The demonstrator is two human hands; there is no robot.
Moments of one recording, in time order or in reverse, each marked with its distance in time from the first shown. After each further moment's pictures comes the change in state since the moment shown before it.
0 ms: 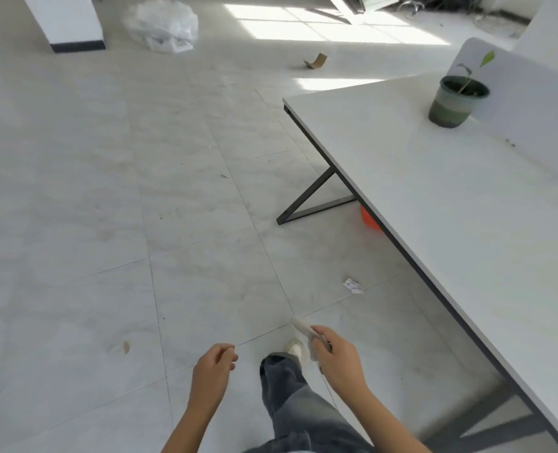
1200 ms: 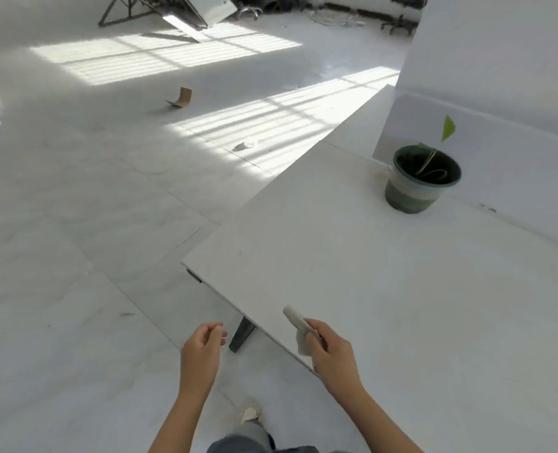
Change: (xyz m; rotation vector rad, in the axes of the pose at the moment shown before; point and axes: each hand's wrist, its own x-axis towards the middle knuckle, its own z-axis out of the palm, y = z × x) left_hand 0.520 0.436 0.141 0.098 -0.290 0.303; right_hand 0.509 -0.207 -0.155 0.390 0.411 0.135
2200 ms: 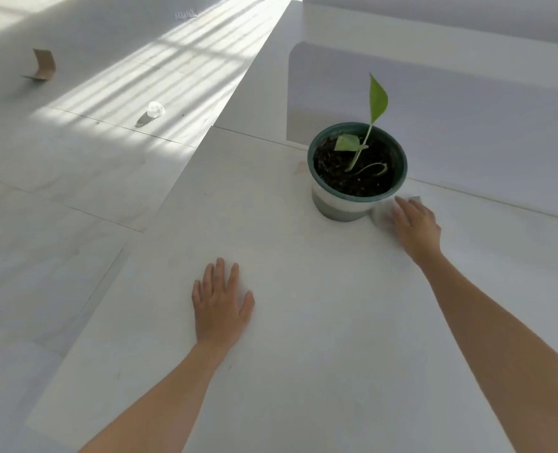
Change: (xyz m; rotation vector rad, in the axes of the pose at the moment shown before) left_hand 0.190 0.093 0.252 1.224 -0.355 0.597; right_hand 0.292 0.044 -0.310 -0.485 0.554 0.202
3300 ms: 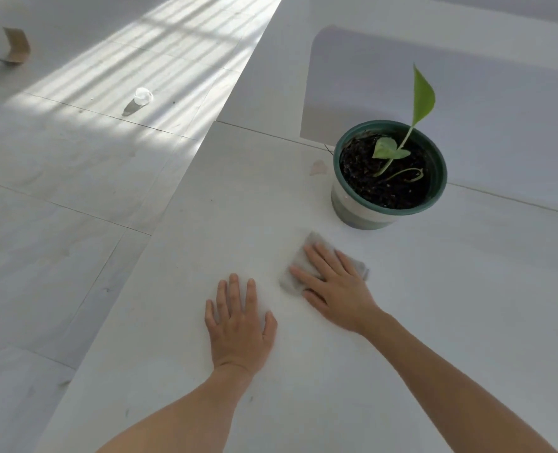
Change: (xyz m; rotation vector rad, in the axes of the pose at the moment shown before) left_hand 0.009 -0.006 0.020 0.010 0.302 0.006; right_hand -0.079 -0.069 0.105 -0.401 -0.303 -0.792
